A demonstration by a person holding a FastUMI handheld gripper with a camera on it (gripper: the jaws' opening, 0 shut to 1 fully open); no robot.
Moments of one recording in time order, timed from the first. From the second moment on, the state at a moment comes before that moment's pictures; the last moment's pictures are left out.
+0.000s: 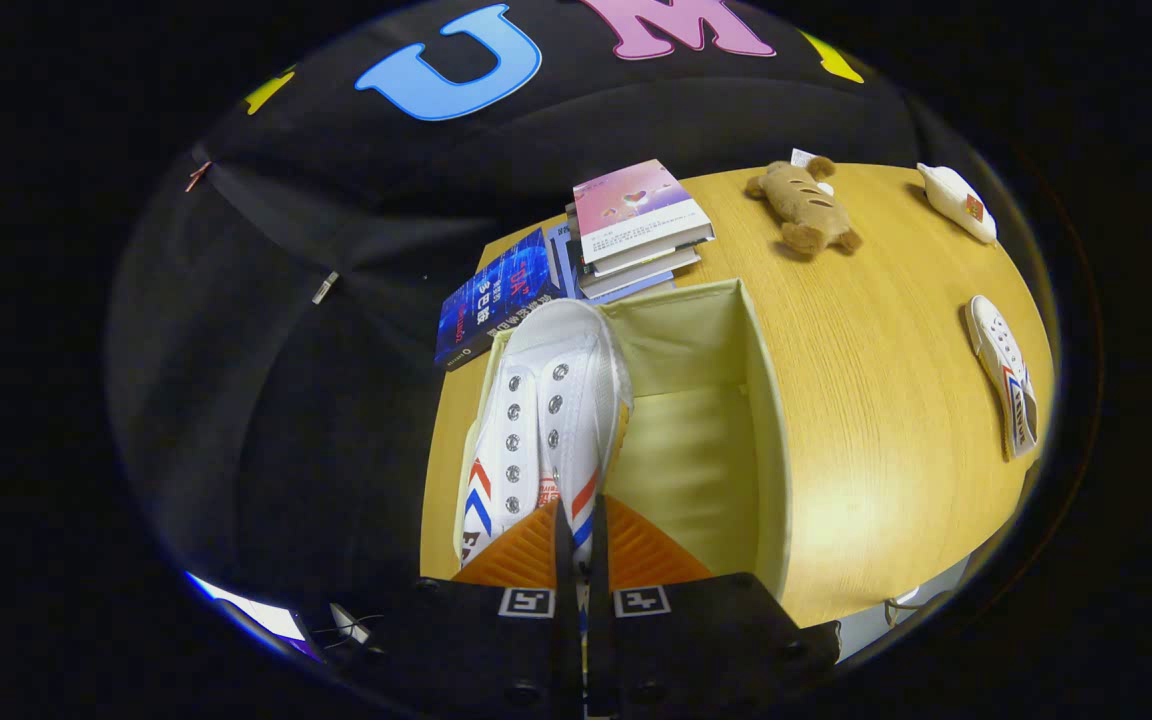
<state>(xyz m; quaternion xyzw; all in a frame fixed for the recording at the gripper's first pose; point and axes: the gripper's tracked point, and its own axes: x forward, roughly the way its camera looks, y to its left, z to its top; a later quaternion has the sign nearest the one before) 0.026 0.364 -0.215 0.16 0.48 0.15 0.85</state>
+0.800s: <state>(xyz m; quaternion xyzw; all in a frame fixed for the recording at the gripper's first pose) 0.039 0.355 -0.209 0.13 0.45 0.21 0.86</state>
